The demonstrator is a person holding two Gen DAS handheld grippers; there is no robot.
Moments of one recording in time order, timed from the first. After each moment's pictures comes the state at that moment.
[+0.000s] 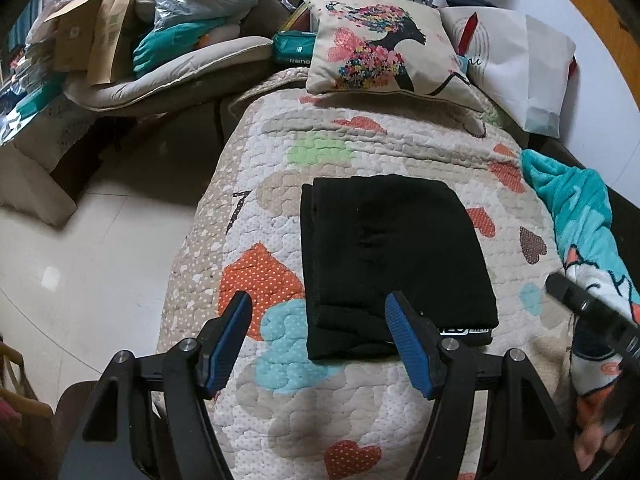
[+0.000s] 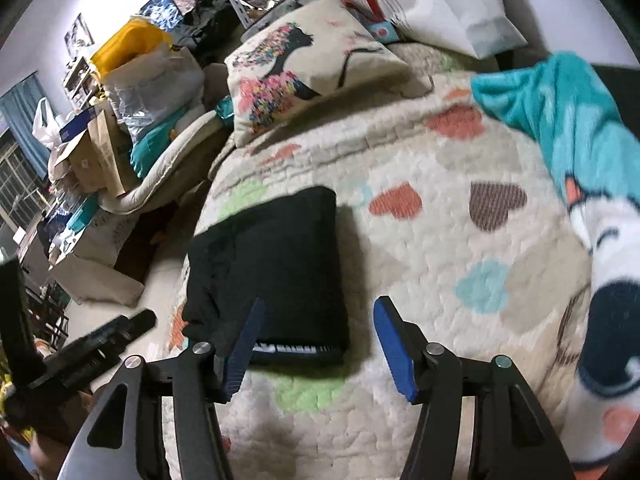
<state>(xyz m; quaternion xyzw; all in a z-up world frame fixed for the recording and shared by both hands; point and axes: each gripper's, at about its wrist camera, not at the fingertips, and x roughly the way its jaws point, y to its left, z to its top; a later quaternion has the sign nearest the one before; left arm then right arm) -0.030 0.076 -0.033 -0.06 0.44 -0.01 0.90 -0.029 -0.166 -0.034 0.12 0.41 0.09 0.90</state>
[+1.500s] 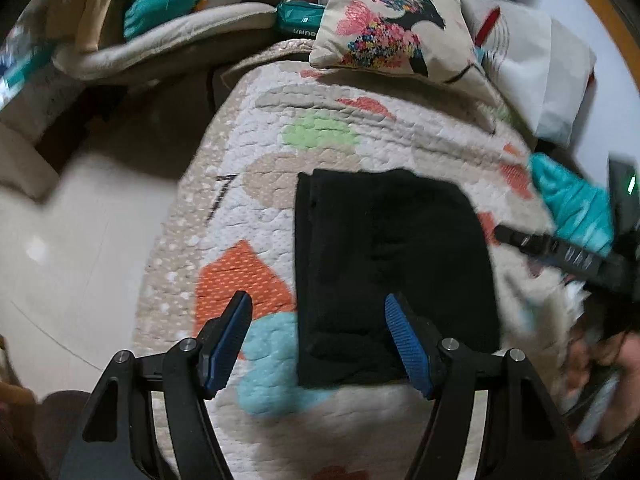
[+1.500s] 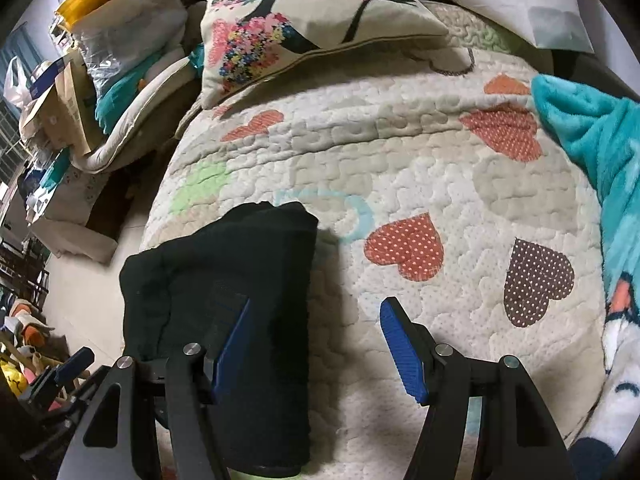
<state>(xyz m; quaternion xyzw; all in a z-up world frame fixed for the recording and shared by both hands) 0.013 0.090 -0.051 -0.13 0.48 -0.03 0.87 0.097 -0.167 -0.072 0.07 0.51 0.10 0.85</state>
